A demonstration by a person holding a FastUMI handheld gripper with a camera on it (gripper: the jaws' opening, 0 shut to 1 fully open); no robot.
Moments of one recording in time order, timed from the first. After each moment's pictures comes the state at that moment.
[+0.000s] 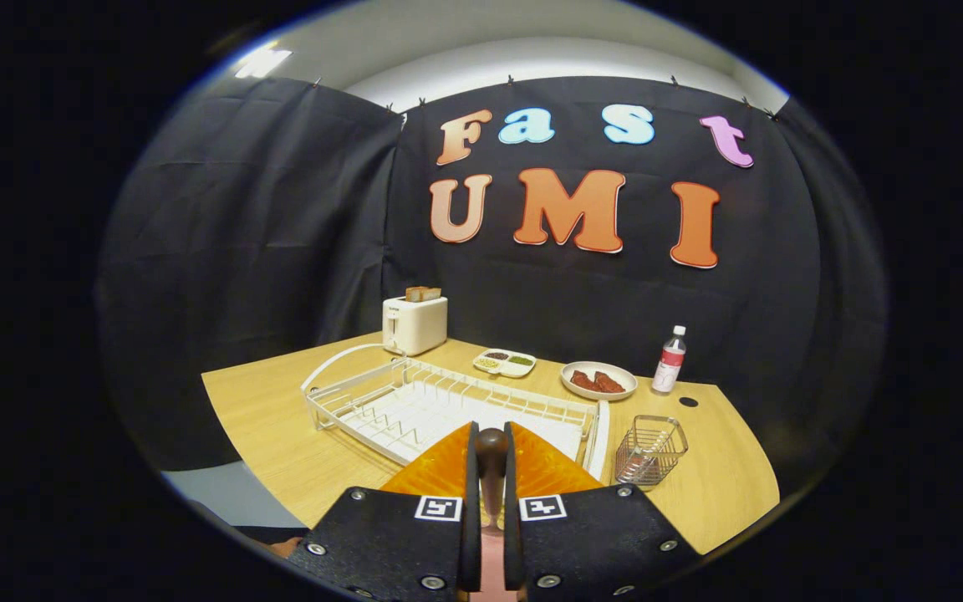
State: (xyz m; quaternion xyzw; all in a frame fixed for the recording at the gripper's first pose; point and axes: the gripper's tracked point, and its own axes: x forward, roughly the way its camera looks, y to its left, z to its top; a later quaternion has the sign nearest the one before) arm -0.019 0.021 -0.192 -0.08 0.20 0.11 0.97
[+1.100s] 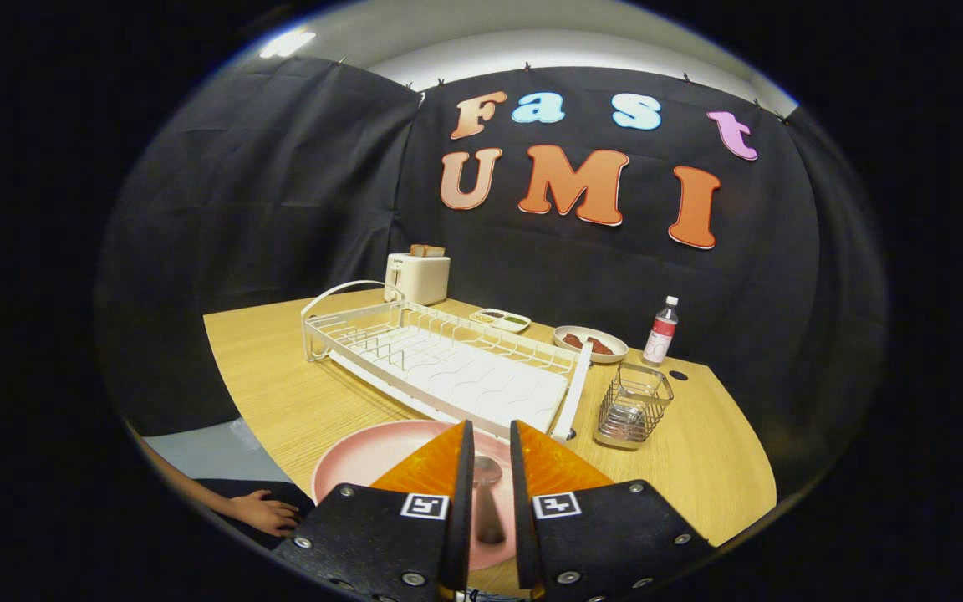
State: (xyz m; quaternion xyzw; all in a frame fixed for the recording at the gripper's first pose) arm -0.069 -0.027 -0.237 -0.13 0.22 0.11 0.96
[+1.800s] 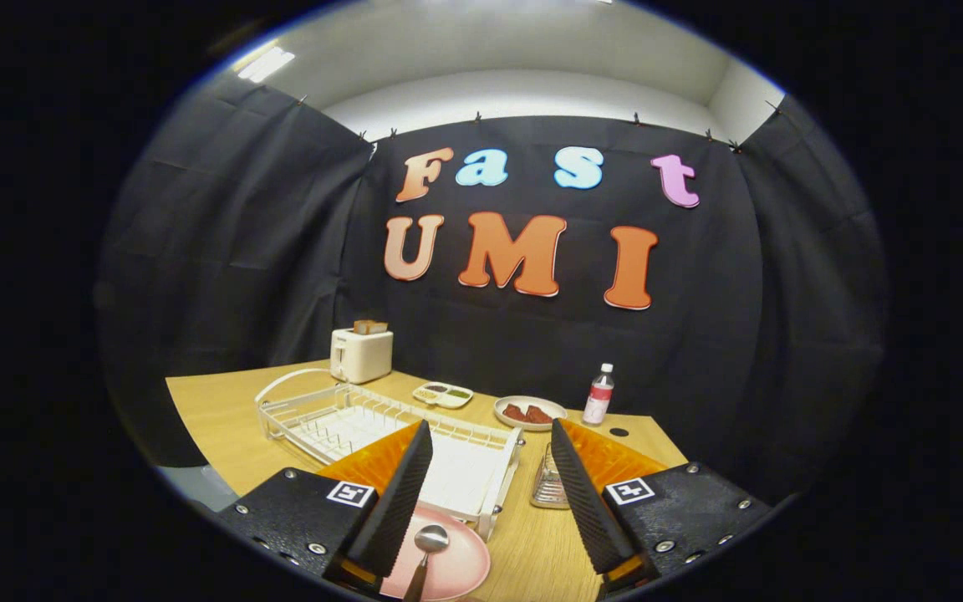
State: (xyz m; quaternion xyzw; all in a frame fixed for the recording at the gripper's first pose) arm -0.030 -0.058 -0.111 -0.10 0.10 0.03 0.99
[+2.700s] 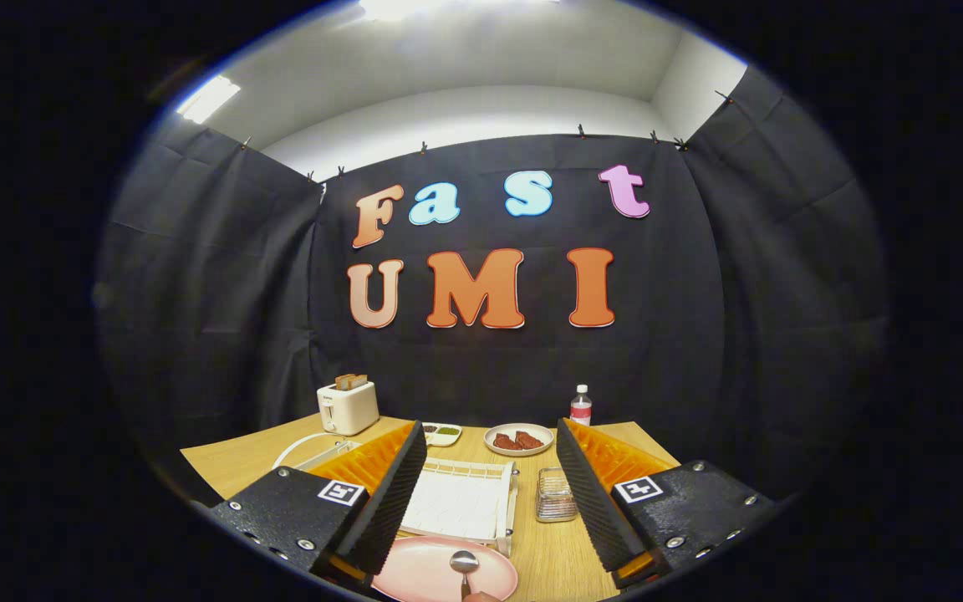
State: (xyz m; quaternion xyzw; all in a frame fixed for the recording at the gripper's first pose) arm -0.035 -0.053 -0.045 -0.04 0.08 -0.04 1.00
